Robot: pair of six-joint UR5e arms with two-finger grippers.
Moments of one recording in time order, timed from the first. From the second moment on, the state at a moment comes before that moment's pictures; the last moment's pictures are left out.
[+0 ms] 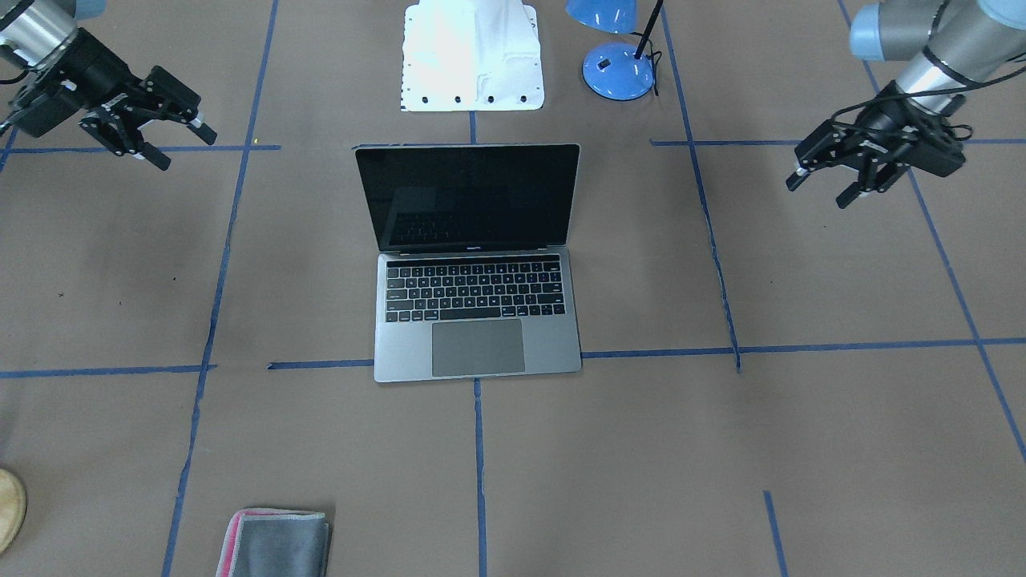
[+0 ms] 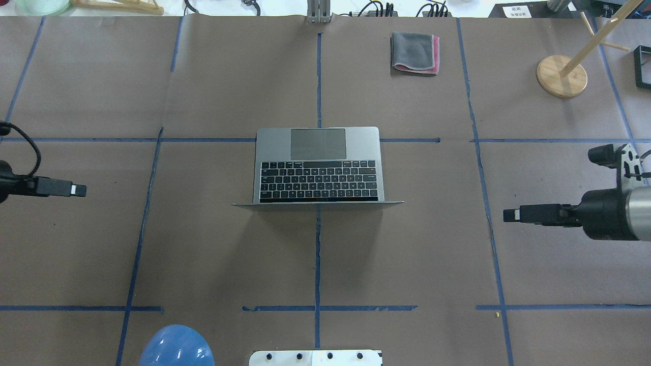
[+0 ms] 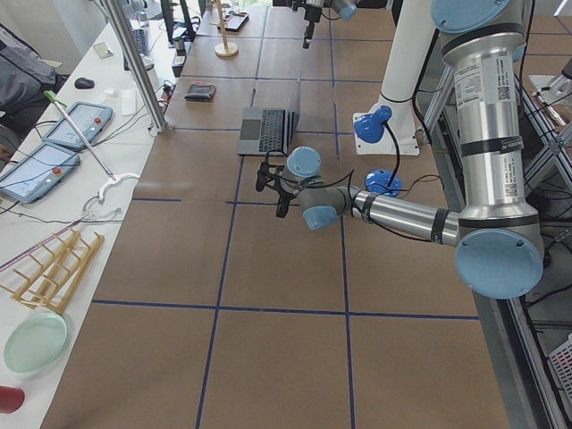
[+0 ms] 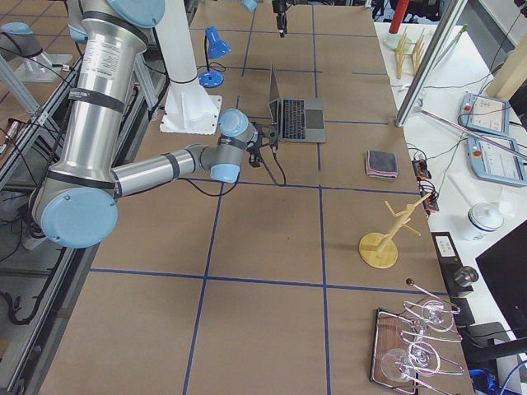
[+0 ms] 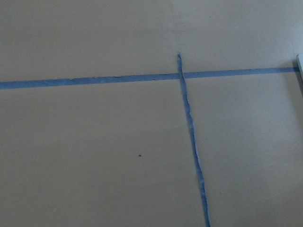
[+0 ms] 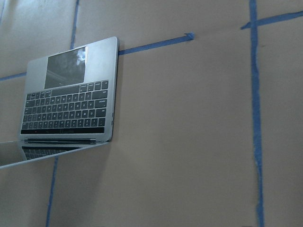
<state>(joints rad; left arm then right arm) -0.84 -1.39 -1.91 -2.51 -2.09 -1.06 0.64 -1.83 2.07 -0.53 1.96 1.34</state>
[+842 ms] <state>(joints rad) -0.40 -1.50 -2.01 -2.50 -1.69 -1.37 0.24 -1.58 2.09 -0.70 1.44 1.50</state>
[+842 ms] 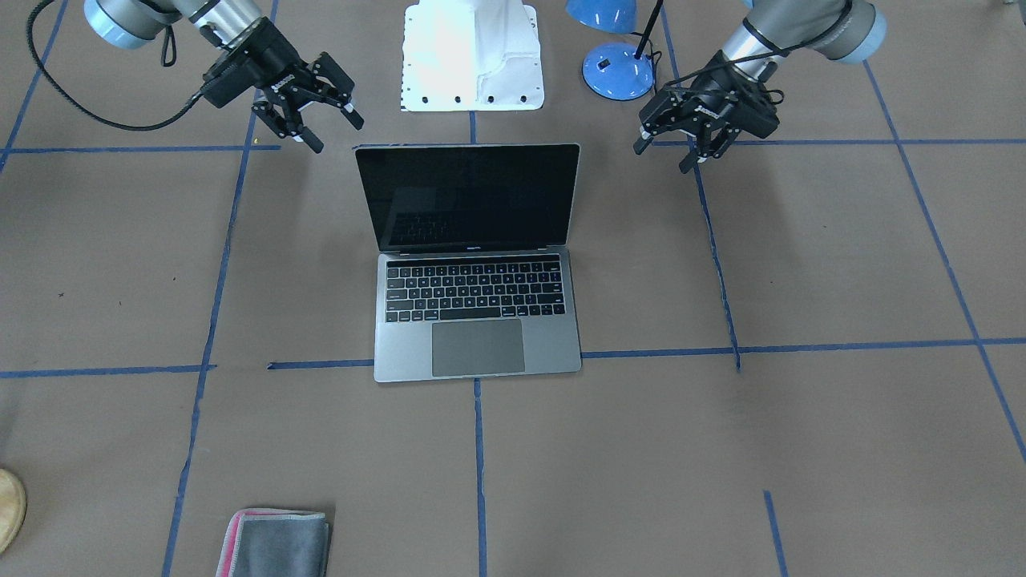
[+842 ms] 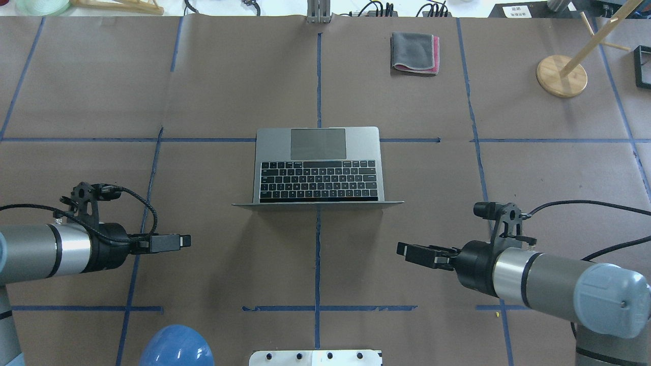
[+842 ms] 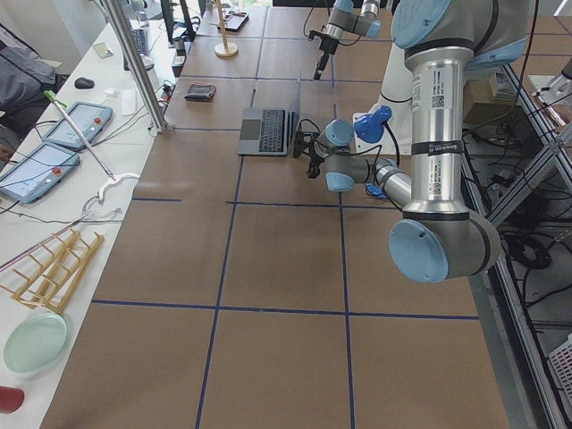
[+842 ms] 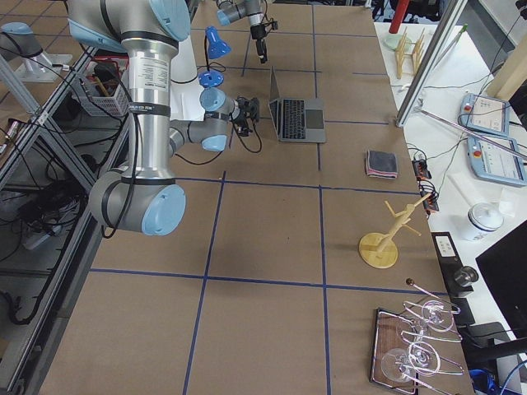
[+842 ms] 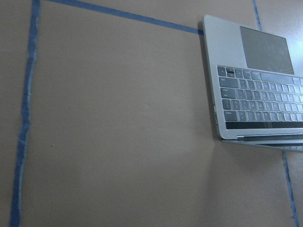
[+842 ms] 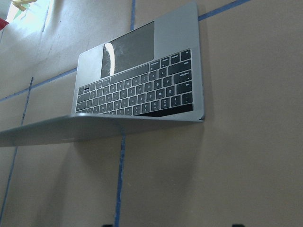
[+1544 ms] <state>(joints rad) -0.31 -1.71 -2.01 -2.34 -1.63 -1.49 0.19 -1.43 2.08 -0.82 1.37 1.57</state>
